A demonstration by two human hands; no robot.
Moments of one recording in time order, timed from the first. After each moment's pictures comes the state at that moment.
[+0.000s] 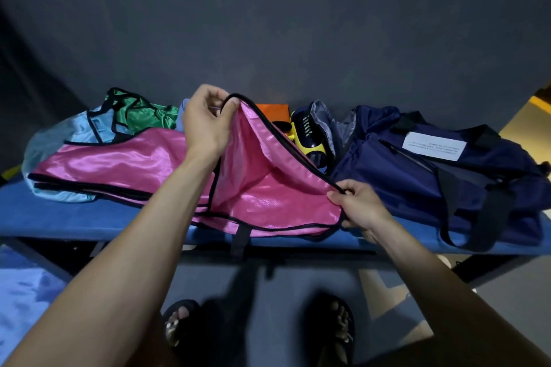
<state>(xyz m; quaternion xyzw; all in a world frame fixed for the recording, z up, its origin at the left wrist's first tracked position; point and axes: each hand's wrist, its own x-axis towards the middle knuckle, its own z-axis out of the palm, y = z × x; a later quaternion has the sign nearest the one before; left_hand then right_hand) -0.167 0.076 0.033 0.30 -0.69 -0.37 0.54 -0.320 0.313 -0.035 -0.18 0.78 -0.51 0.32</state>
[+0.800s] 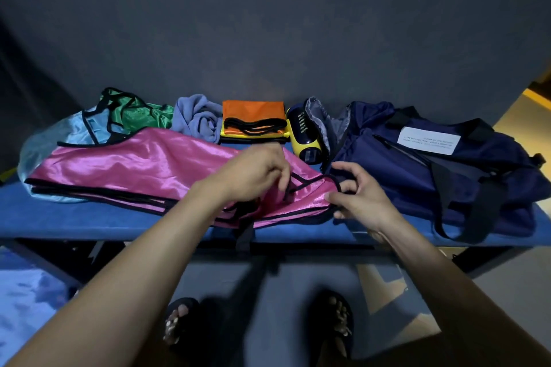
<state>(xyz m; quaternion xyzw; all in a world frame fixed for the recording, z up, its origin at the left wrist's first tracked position) -0.164 0.135 0.016 0.06 -0.96 -0.24 0.12 -0.318 0.332 -0.021 -0.25 0.72 -0.56 0.33</state>
